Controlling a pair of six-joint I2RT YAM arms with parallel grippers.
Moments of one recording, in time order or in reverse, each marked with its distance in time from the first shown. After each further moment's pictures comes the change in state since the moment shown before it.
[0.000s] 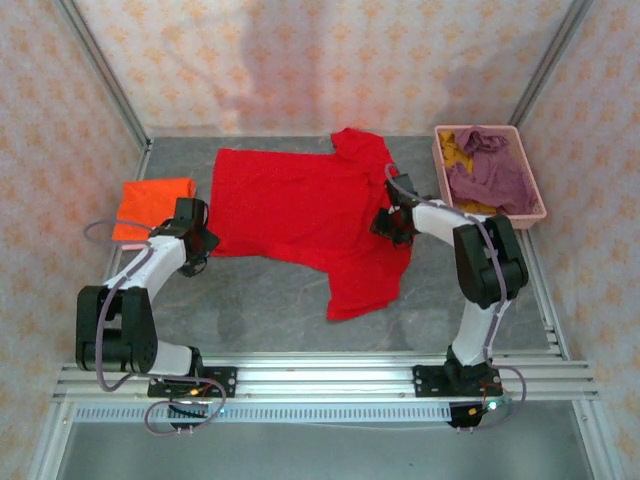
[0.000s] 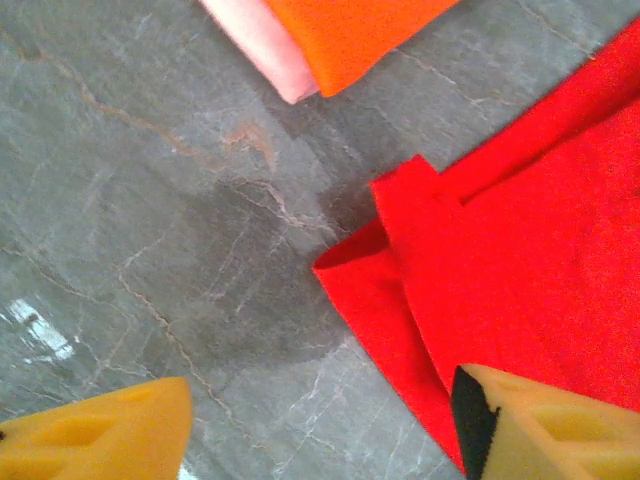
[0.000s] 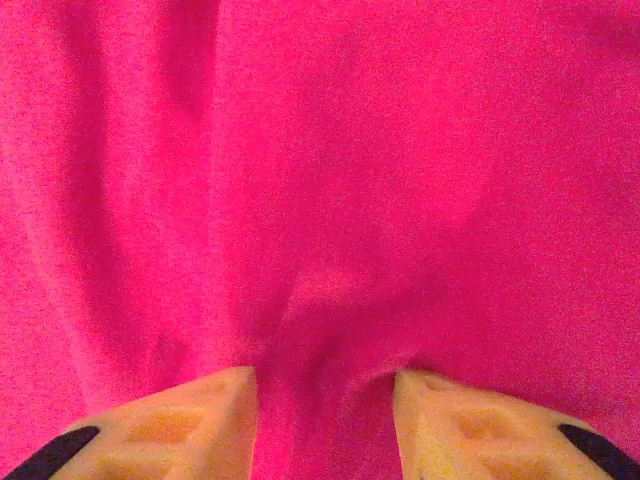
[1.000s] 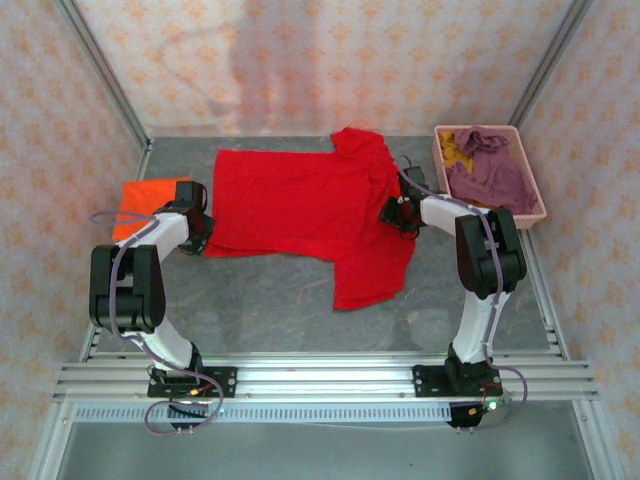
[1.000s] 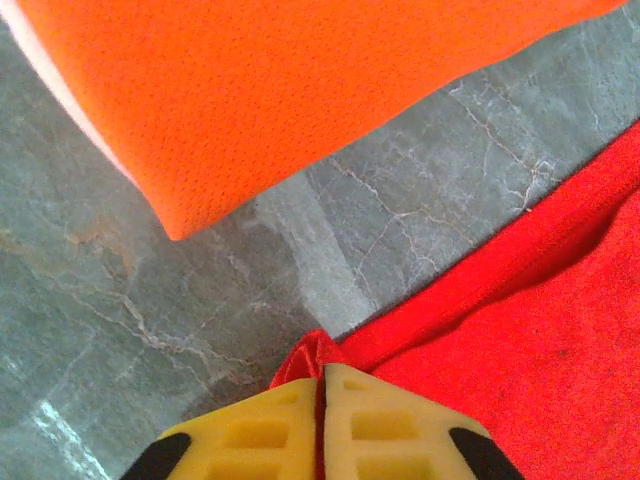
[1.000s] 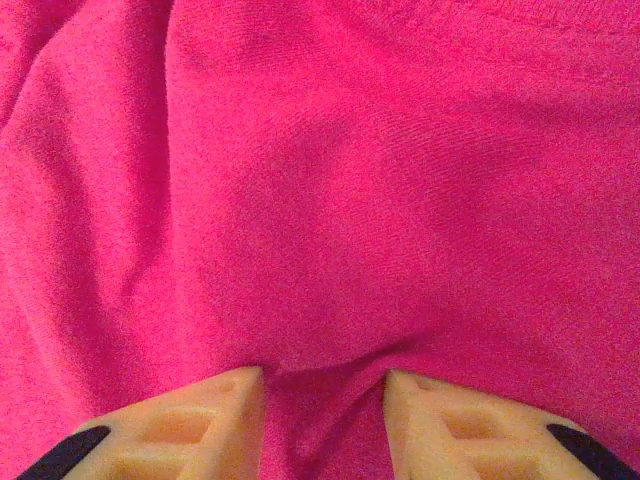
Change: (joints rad) left arm 0.050 0.238 0.166 0.085 0.055 -0.103; right arm -0.060 0.046 0.029 0.079 -0.029 -0.018
